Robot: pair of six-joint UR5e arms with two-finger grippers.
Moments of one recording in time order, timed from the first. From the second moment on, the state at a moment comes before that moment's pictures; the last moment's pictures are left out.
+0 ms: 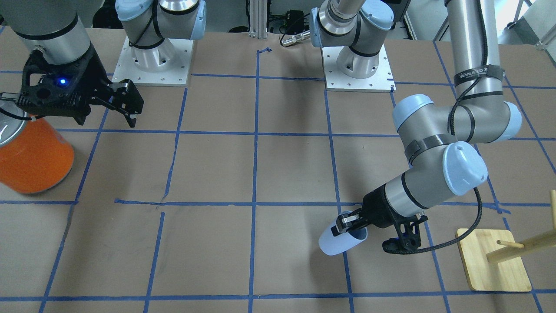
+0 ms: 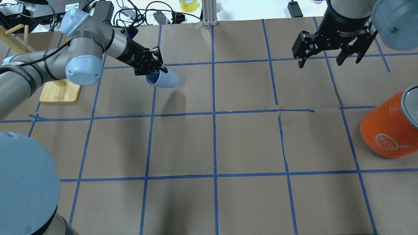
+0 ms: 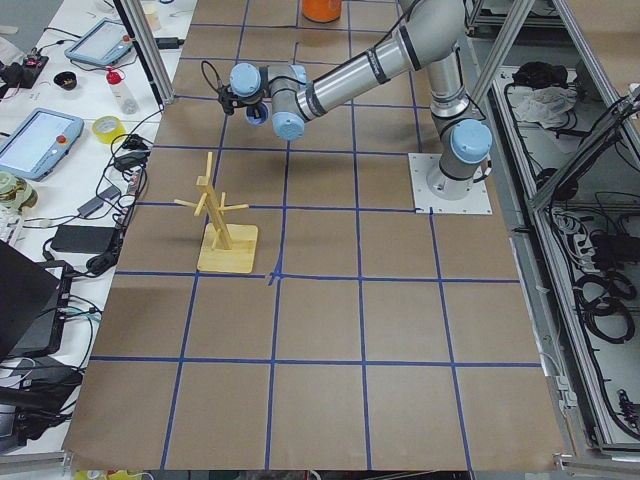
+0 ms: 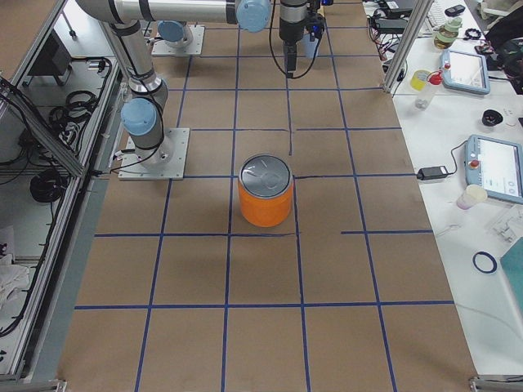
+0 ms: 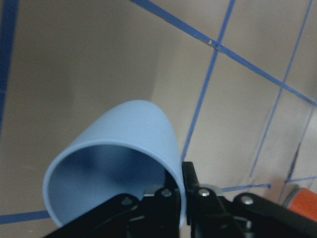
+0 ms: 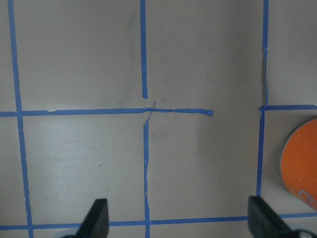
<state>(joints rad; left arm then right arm) -1.45 -2.03 -1.60 -1.06 1.14 -0.16 1.53 -1.54 1.54 -1.61 -1.62 -0.03</state>
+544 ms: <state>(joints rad) -1.45 -2.05 -1.46 -1.26 1.57 0.12 1.54 -1.54 1.54 -1.60 -1.62 -0.03</state>
